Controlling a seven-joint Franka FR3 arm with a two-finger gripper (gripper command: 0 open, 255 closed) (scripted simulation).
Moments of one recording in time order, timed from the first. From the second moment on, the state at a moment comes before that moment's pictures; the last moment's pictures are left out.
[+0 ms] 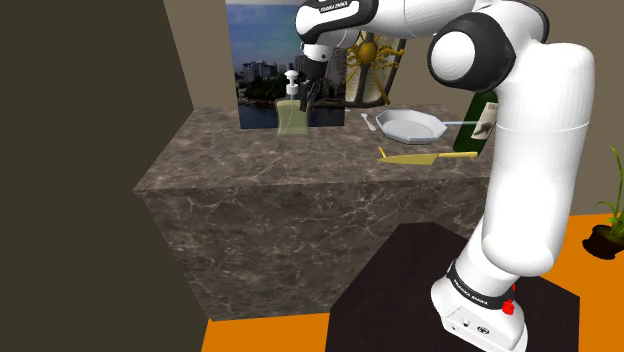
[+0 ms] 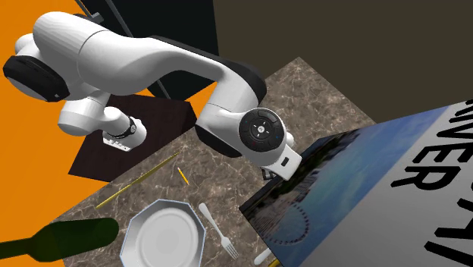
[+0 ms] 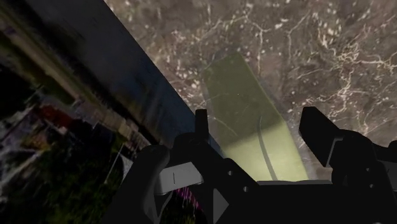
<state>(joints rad) 0.02 0.32 -0.29 -1.51 0.27 1.90 -0.63</state>
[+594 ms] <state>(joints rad) 0.02 0.32 -0.29 -1.40 0.26 1.80 -0.61</state>
